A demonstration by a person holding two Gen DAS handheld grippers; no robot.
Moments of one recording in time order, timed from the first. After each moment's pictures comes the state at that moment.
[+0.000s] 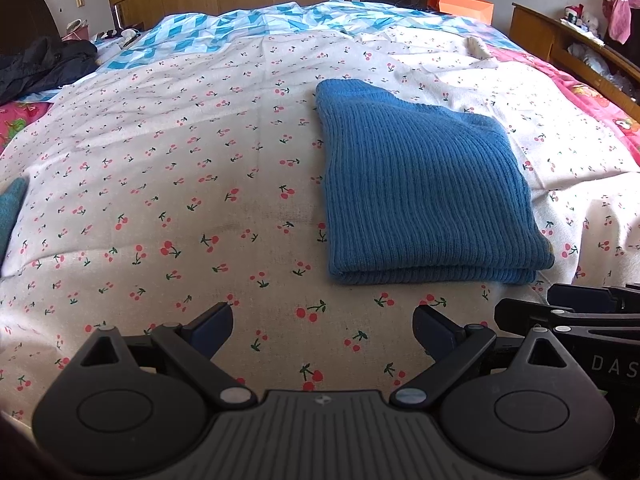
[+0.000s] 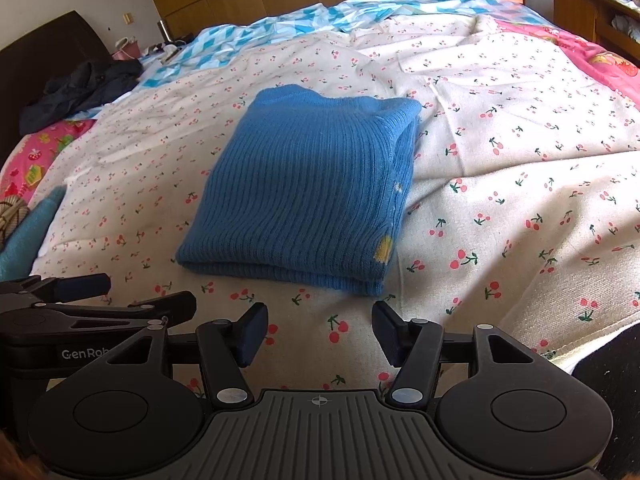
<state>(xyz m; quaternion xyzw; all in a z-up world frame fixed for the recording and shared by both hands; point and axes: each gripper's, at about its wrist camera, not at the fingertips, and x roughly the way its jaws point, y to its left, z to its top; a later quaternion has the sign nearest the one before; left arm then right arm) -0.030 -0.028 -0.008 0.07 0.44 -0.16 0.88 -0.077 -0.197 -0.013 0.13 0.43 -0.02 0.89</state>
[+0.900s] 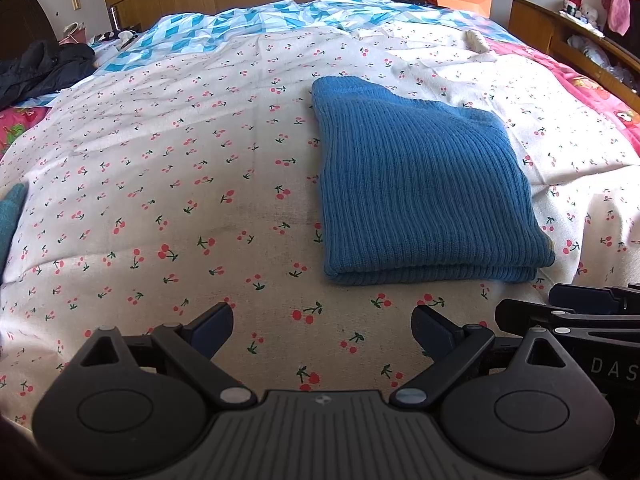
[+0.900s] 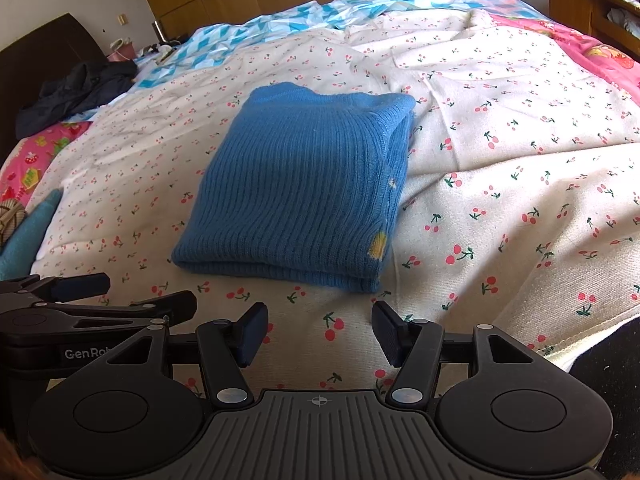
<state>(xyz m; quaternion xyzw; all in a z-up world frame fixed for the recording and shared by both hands) -0.028 -0.034 -0.007 0.09 0.45 -0.16 0.88 -0.078 -0.199 -0.014 0.14 0.43 -0.03 0.89</state>
